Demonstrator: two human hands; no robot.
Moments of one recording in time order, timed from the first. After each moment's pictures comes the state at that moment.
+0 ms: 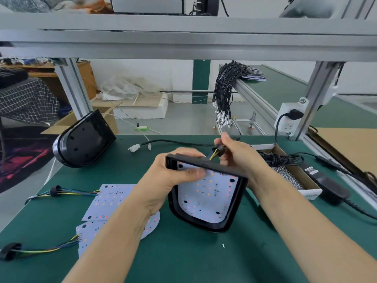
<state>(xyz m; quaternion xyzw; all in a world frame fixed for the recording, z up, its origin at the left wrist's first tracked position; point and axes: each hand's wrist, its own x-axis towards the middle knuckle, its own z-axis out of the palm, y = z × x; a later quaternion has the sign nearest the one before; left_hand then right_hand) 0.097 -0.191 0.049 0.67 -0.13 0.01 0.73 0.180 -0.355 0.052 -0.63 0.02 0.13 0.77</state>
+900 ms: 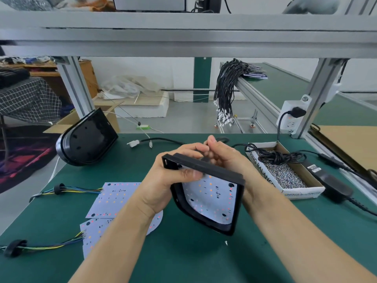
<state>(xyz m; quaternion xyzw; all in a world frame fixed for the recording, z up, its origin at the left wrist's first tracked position) 0.098 -0.193 0.042 0.57 -0.20 0.02 0.79 0.159 -0.339 0.042 -0.54 -0.05 0.19 0.81</state>
